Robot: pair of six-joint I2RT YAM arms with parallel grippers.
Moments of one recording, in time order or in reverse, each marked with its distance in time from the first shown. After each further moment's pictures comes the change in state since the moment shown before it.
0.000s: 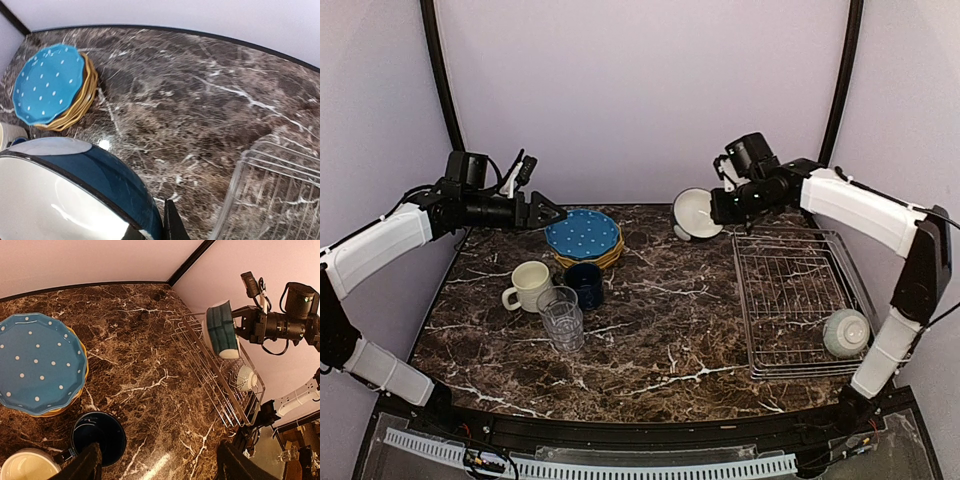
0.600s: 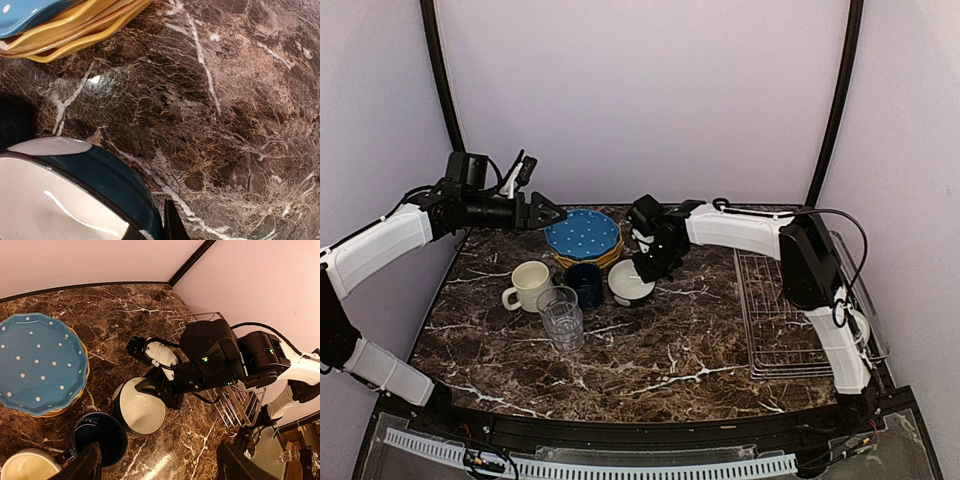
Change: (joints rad) left arm 0.000 0.000 -0.006 0.007 -0.004 0.000; right arm 0.256 0.678 0.471 -0.153 0.017 -0.035
